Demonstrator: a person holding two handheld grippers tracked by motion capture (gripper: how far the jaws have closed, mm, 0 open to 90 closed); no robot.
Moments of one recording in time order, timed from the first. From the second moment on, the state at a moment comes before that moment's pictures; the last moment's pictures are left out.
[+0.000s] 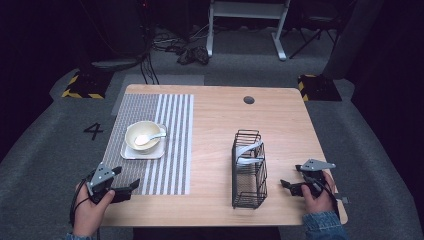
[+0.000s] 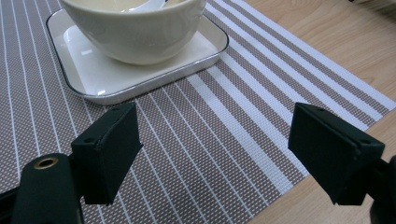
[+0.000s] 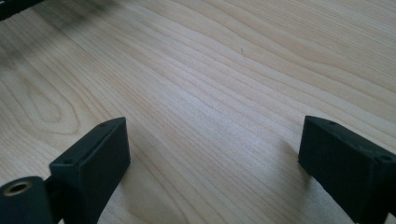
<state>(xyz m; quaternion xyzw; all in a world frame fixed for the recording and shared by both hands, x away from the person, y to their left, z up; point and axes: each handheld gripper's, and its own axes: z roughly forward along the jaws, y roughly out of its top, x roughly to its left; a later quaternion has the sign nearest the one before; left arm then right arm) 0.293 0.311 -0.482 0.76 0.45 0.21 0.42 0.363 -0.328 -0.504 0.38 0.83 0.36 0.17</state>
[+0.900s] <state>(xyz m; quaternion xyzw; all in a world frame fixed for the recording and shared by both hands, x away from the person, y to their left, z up) 0.293 0.316 -0.506 0.77 0.50 0.21 0.33 0.363 -0.328 -0.504 0.38 0.83 0.36 0.17</state>
